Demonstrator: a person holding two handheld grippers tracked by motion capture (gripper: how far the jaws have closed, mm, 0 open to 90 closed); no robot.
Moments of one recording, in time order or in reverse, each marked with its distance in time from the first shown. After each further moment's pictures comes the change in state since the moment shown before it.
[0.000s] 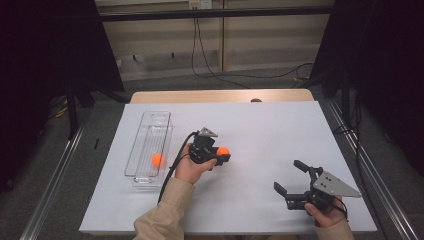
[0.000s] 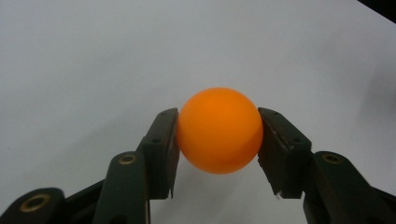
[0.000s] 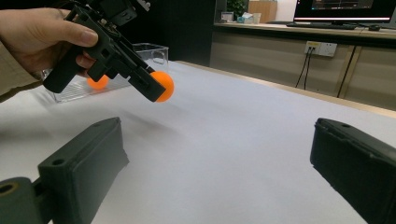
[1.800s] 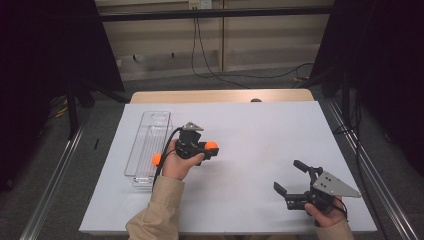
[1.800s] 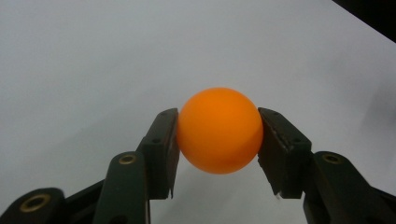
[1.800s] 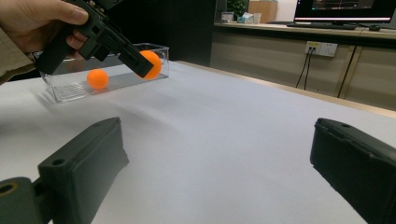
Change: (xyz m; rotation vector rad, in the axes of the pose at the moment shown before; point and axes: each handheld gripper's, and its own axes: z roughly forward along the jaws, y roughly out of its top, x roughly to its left) left arm 0.019 0.002 -0.034 -0.031 0.039 -0.049; right arm 0.000 0.000 0.000 0.000 0.000 -0.002
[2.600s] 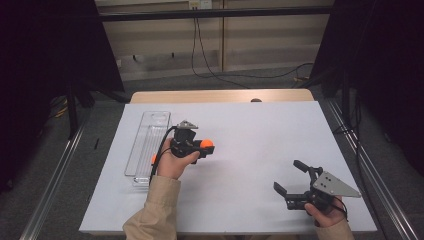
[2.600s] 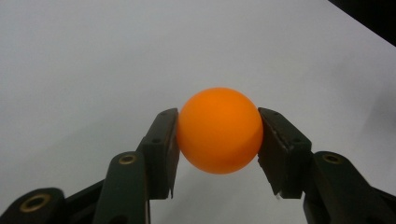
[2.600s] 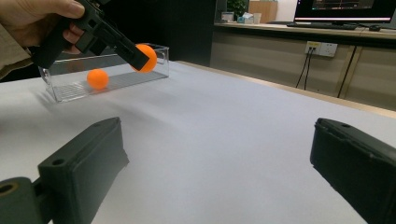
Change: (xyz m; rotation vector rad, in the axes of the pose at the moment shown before) left arm 0.007 0.000 -0.011 -0.012 0.017 -0.017; right arm 0.000 0.000 0.000 0.000 0.000 0.001
